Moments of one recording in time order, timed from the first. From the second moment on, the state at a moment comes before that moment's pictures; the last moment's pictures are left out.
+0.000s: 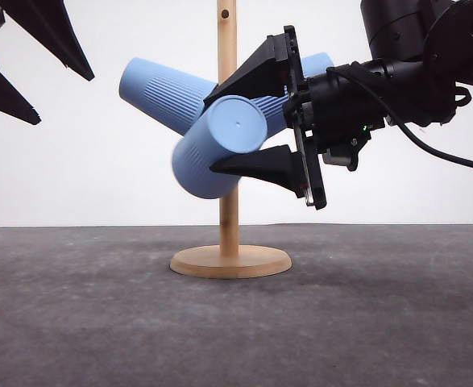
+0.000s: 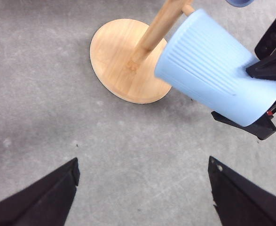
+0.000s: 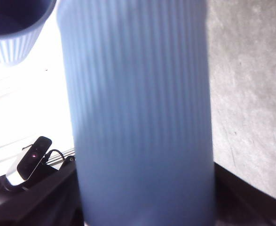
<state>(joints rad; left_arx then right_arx) -0.21 1.18 1.05 -0.72 0.47 -0.04 0.49 1.64 0.73 0.73 -0.84 1.75</state>
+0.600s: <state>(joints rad) -0.21 1.18 1.05 -0.74 0.47 -0.04 0.49 1.65 0.74 0.75 -0.83 1.75</state>
